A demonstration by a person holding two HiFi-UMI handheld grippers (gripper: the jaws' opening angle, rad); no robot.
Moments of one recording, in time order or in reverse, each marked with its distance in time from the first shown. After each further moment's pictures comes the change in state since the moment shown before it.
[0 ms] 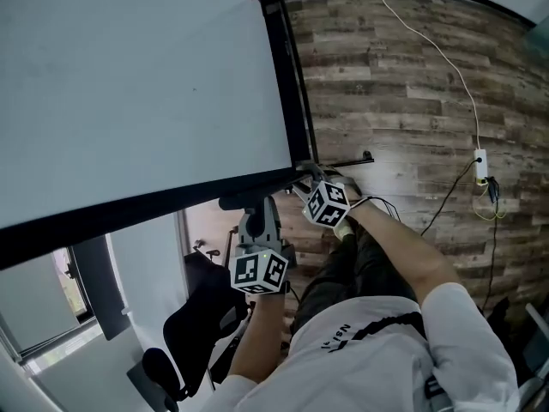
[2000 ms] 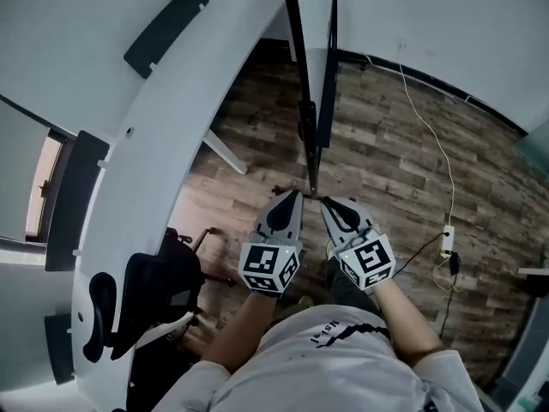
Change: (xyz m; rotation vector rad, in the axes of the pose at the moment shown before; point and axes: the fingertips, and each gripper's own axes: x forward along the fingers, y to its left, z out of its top) left arm -0.170 -0.098 0.068 0.068 -0.176 -0.112; right arm -0.295 0.119 0.166 0.189 -0.492 -0.204
